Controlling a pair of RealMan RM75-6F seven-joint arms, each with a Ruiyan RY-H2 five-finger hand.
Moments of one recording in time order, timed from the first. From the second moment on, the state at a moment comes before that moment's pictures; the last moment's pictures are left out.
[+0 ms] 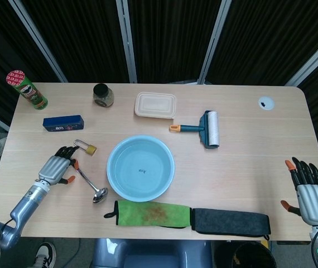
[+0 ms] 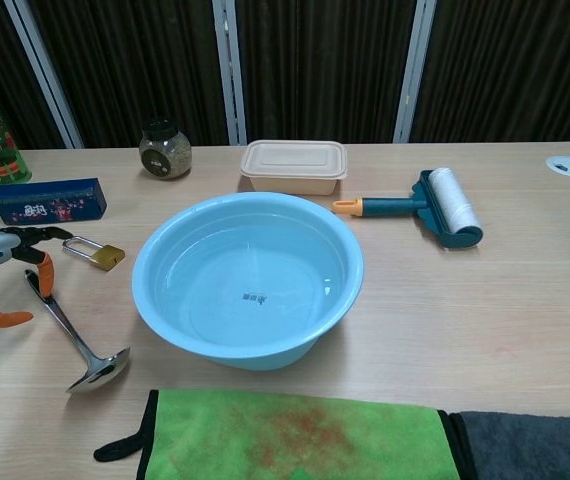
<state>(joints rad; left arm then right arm) -0.52 -1.65 0.02 -0.79 1.58 0.96 -0.31 0.08 -1.14 0.07 -1.59 -1.49 1.46 -0.10</state>
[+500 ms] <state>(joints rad) -0.57 -1.68 0.03 -0.78 1.57 0.91 -0.31 0.08 -1.13 0.08 -1.59 -1.47 1.47 -0.08</state>
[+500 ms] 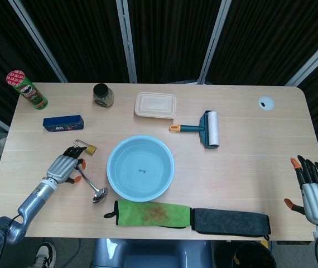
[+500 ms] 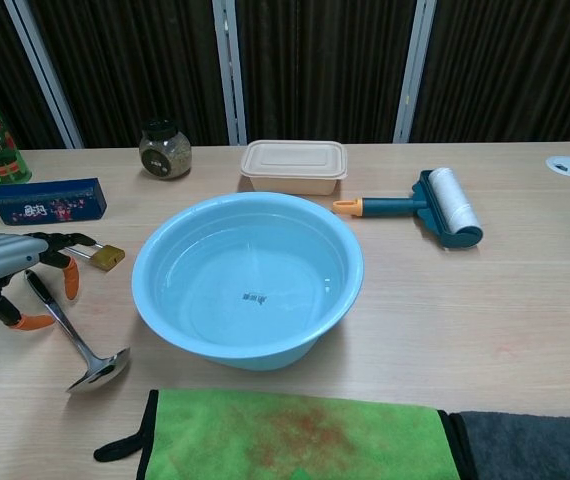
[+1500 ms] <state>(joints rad) -0.57 -1.68 0.07 -0.77 1.58 0.92 -0.33 0.08 -1.14 0.09 -1.58 -1.45 1.47 -0.11</state>
